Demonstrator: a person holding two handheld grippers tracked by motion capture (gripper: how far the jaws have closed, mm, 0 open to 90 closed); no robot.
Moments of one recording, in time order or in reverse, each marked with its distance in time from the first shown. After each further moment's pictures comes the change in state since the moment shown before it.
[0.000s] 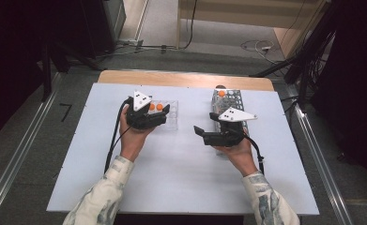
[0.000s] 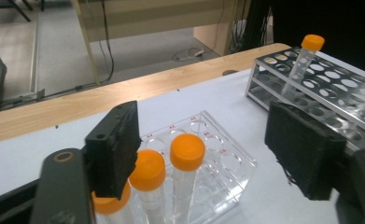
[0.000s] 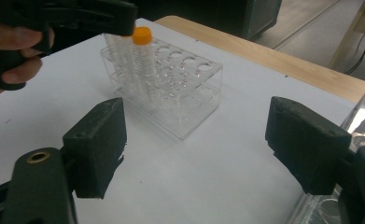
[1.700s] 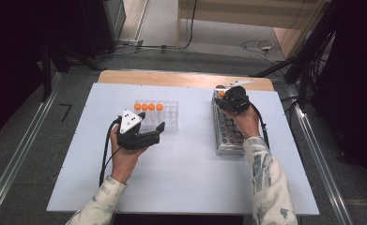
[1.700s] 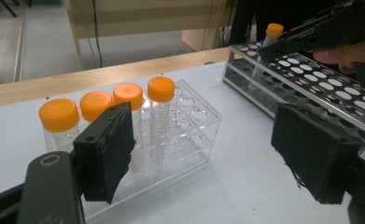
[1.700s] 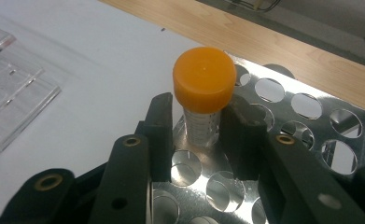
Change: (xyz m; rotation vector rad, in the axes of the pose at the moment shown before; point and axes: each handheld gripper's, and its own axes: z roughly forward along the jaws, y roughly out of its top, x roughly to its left) left arm -0.009 -0.033 -0.045 -0.028 -0.049 -0.041; right arm -0.114 0.023 0.063 0.267 -0.261 0.075
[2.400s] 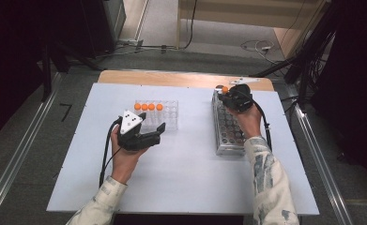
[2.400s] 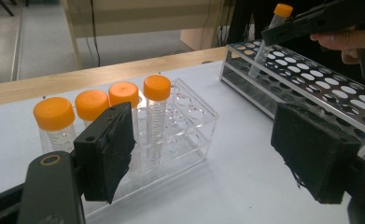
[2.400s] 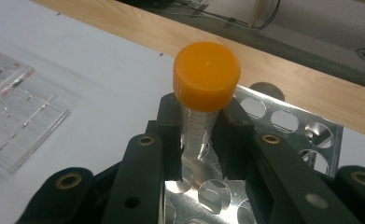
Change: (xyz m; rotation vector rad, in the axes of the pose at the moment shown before) left arm -0.002 -0.001 0.000 0.002 -0.008 -0.002; right arm -0.002 0.004 -0.016 -0.073 -0.004 0.034
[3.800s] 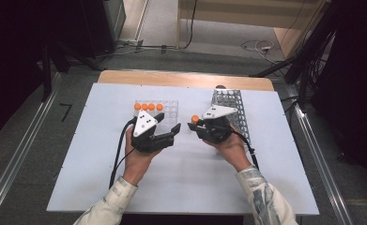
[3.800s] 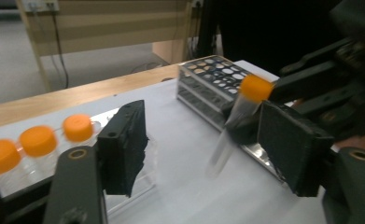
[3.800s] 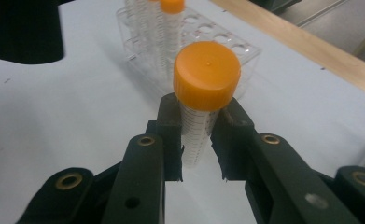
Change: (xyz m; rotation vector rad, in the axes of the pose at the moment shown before) left arm -0.041 0.017 0.007 -0.045 -0.123 0.049; right arm 0.117 -0.036 -0.047 -0.052 0.295 -0.249
